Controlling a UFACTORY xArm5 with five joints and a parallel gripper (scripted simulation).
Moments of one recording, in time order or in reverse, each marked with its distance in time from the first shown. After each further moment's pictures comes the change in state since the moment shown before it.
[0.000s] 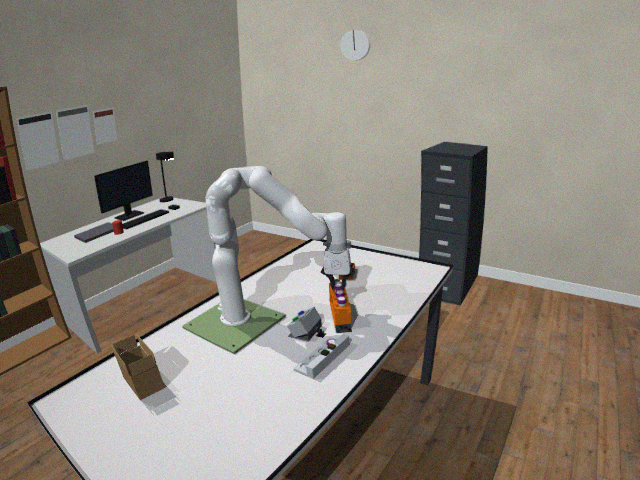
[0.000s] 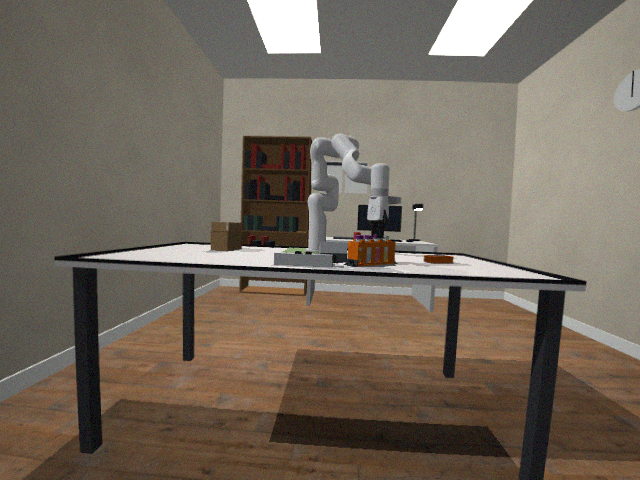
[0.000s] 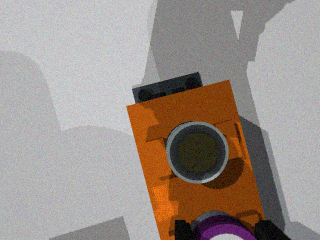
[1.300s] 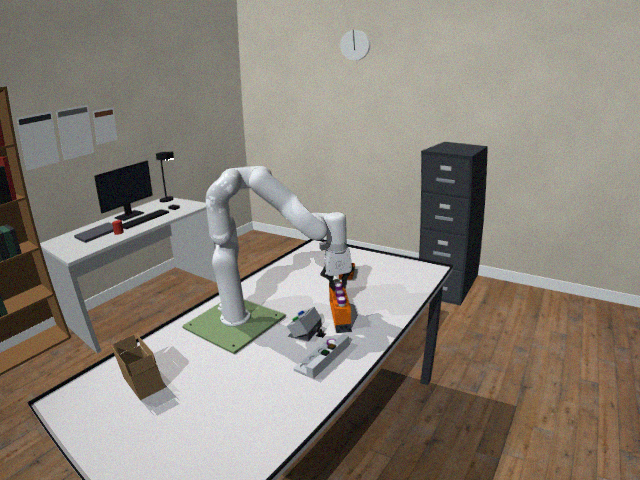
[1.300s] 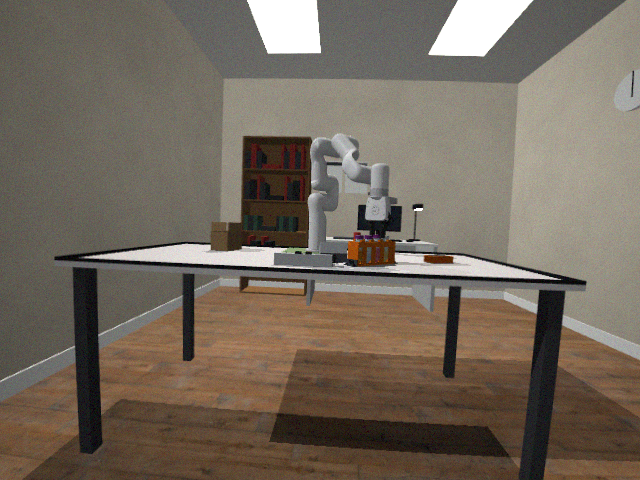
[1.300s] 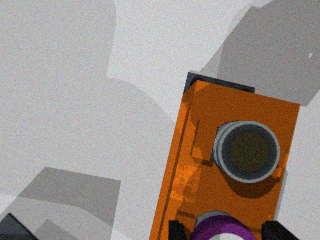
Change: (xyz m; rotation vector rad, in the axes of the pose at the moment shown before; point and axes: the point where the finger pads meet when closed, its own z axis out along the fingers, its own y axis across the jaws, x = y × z) arm 0.000 0.000 0.000 0.000 0.000 -0.481
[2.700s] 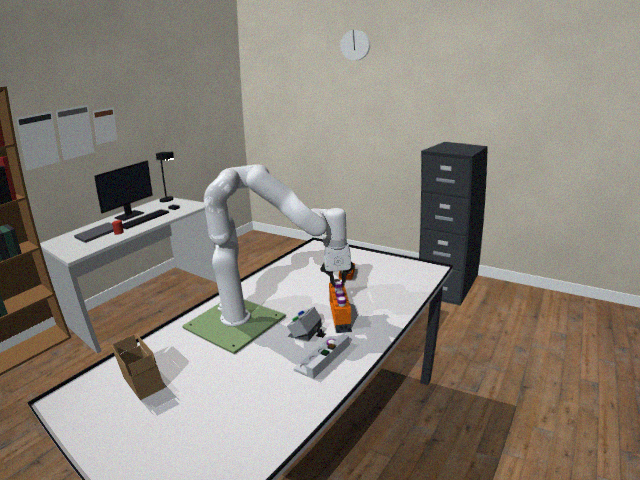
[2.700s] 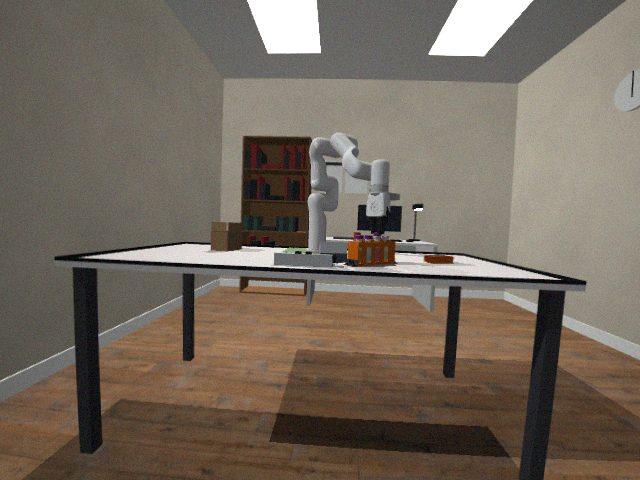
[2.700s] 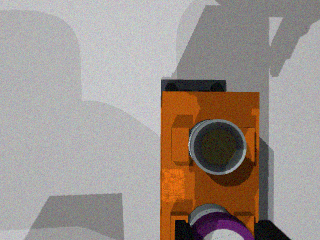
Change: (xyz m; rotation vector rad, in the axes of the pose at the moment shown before) arm 0.001 0.000 -0.016 0.000 0.000 0.223
